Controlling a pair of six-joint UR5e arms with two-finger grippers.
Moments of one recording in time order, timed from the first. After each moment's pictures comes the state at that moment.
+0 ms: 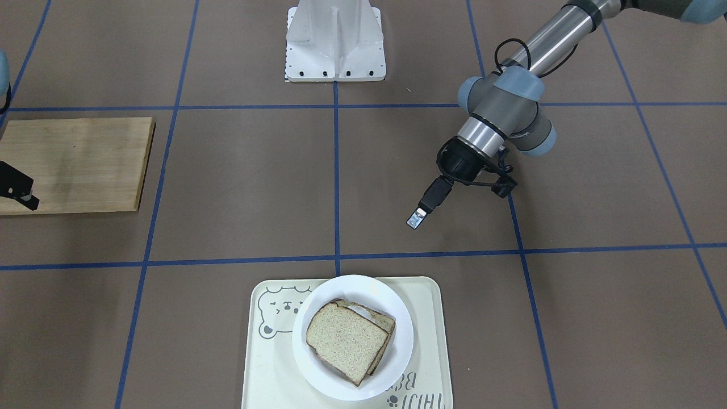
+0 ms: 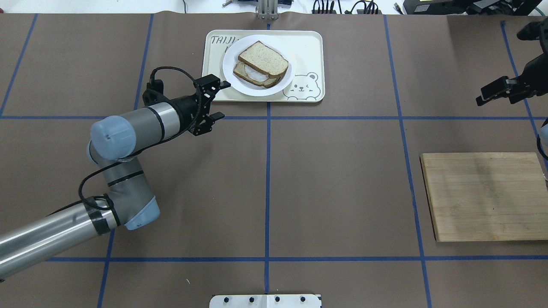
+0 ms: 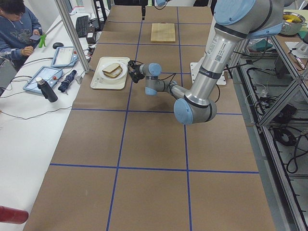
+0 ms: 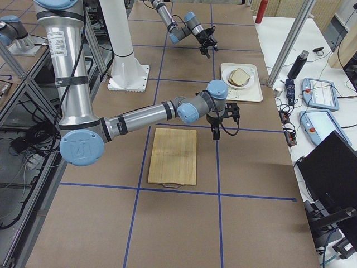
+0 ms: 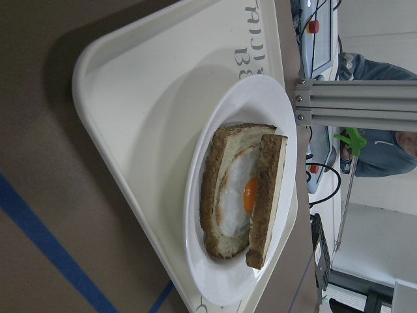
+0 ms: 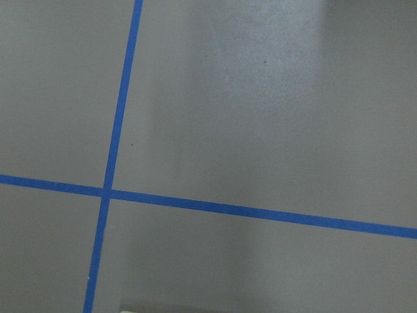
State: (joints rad) left arm -0.61 -1.99 -1.41 -2.92 -1.51 -2.10; right arm 1.21 -1.45 1.75 -1.34 2.30 0.51
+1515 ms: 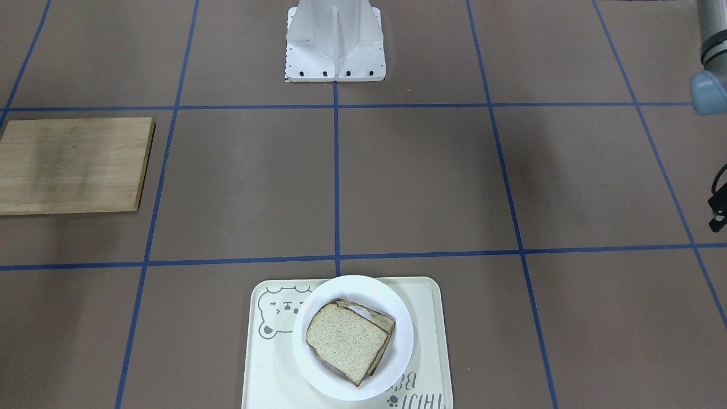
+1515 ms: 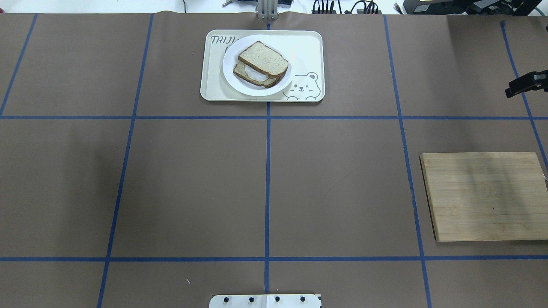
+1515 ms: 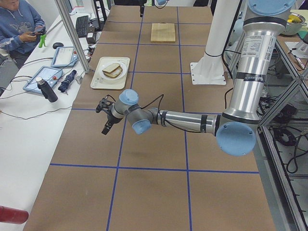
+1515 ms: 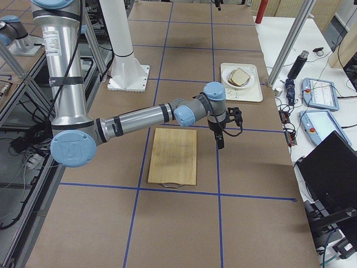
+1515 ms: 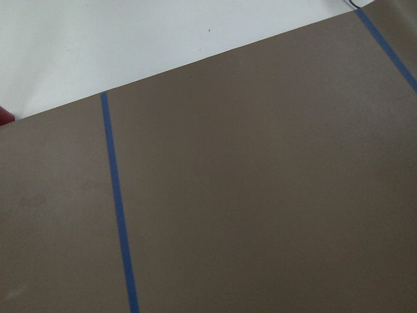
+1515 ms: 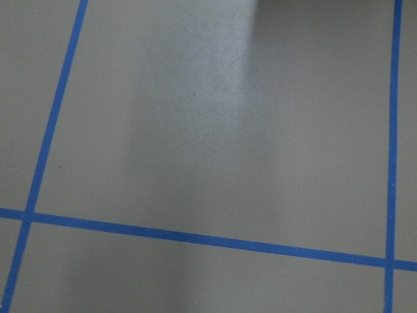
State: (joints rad) left arm -1.38 -1.73 -1.53 -2.03 -2.21 -0.28; right arm 1.27 -1.50 1.75 -1.34 2.17 0.39
